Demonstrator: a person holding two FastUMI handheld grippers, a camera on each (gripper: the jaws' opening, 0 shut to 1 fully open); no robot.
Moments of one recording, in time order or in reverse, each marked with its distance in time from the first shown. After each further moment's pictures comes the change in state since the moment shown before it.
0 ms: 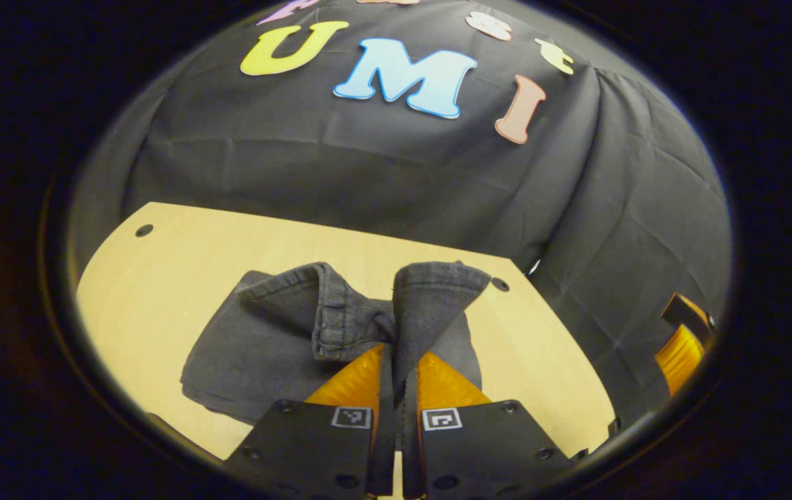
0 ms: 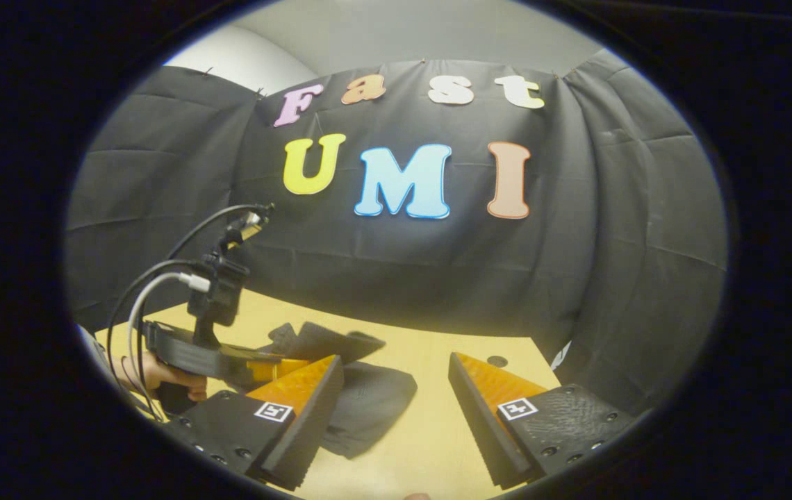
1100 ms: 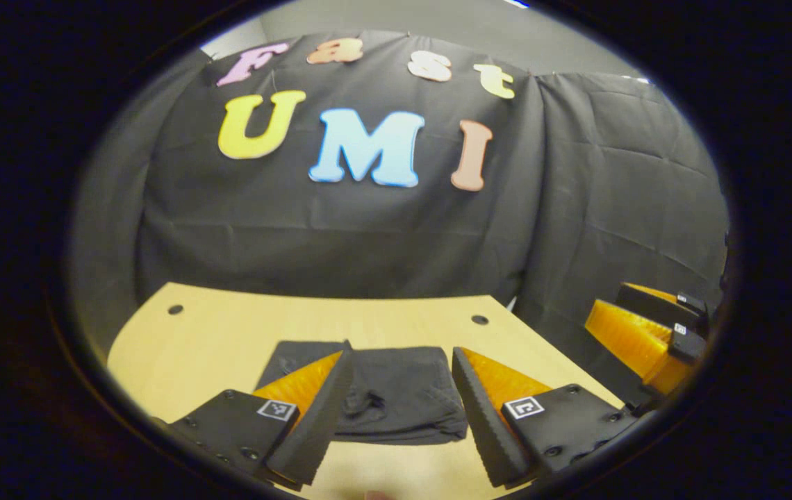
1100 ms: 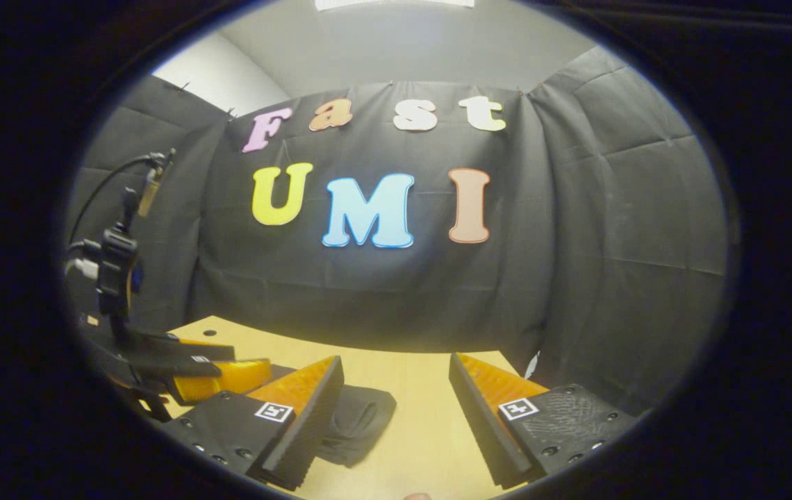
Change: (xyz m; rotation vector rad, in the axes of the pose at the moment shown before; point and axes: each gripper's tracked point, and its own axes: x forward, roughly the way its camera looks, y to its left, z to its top) left arm -0.164 -0.035 0.101 0.207 -0.322 -0.002; right arm -0.042 -0.018 0.051 0.063 -0.107 -0.166
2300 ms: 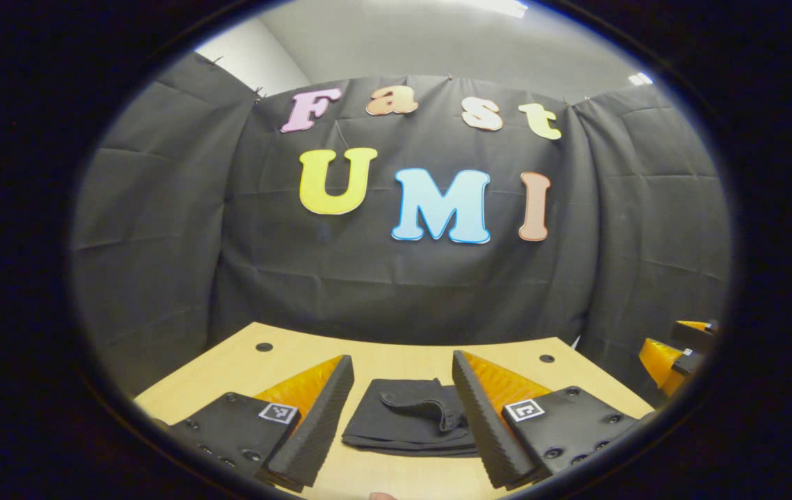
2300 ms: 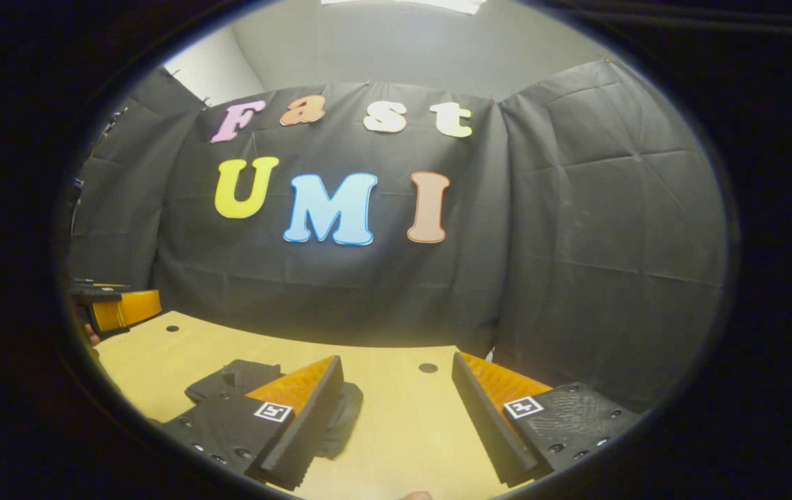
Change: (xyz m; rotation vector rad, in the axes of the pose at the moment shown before) left arm -0.079 0.090 0.043 0.012 -0.159 0.245; right arm -0.028 -0.011 -0.007 -0.038 0.023 -0.186
